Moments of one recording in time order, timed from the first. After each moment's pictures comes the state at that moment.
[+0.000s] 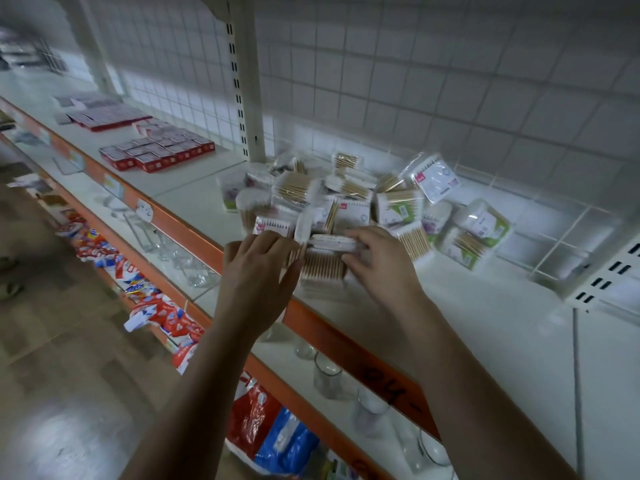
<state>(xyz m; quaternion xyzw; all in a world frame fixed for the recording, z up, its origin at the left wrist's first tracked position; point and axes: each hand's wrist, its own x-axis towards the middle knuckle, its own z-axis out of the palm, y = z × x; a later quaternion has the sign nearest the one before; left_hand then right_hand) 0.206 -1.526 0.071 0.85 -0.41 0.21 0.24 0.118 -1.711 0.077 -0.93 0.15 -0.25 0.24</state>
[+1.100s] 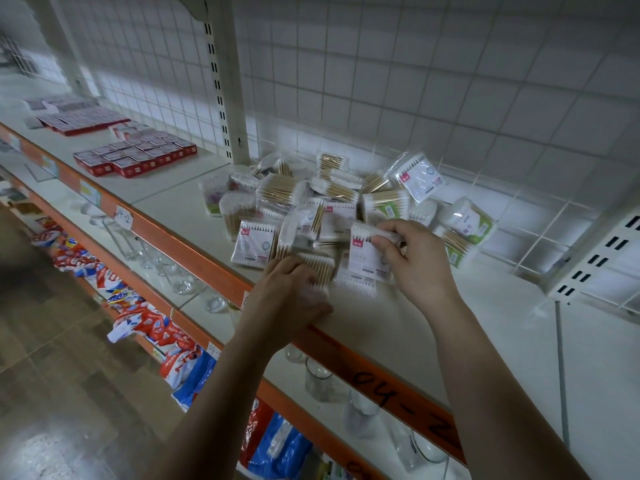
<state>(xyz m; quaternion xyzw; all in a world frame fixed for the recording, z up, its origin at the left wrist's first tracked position) 0.199 -1.556 0.040 0.82 -0.49 0.08 0.28 0.083 -1.736 0.096 -0.88 0.21 -0.32 0.28</state>
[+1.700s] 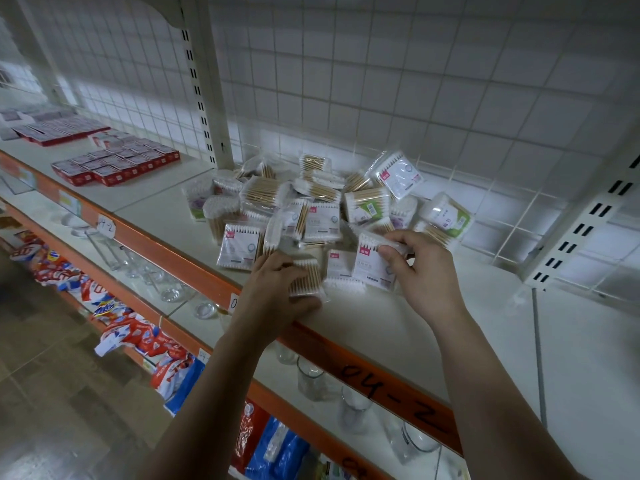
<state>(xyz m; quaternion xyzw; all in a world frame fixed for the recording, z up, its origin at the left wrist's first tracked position) 0.200 -1.564 0.043 0.84 -0.48 0.06 0.26 0.050 -1.744 0.084 -0.86 0.25 -0.35 0.28</state>
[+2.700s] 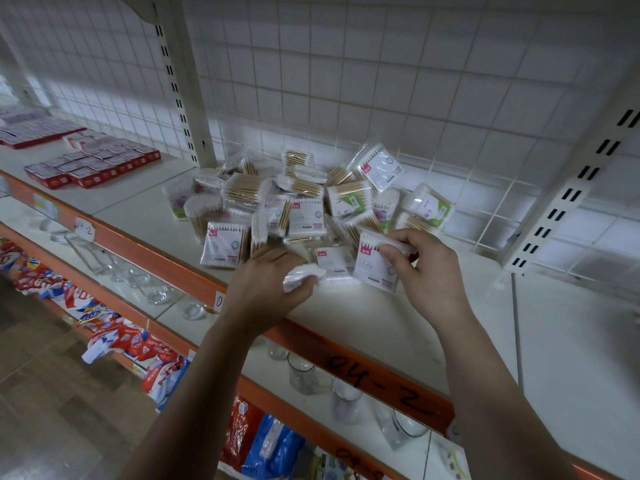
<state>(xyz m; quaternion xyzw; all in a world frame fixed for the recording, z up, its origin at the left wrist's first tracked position) 0.196 -1.574 0.052 0.79 -0.53 0.11 0.28 0.021 -1.738 0.090 -0.84 0.28 -0.37 0.29</state>
